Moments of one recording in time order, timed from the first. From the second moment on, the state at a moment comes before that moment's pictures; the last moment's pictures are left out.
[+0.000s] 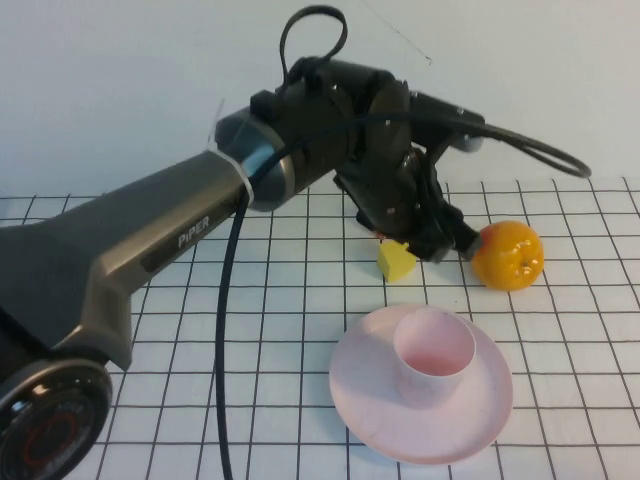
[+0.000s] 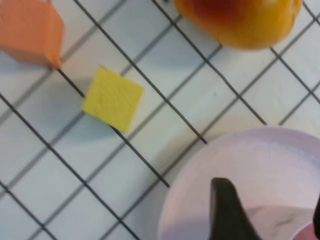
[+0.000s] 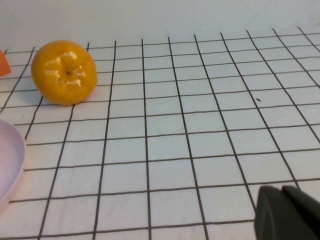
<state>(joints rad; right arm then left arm) -0.04 -0.02 0.03 -0.07 0.42 0.10 -0.67 2.07 -1.89 -0.13 0.97 0.05</state>
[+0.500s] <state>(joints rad) -0.04 -0.02 0.03 -0.07 0.42 0.10 -0.61 1.70 -2.07 0.43 1.01 -0.27</state>
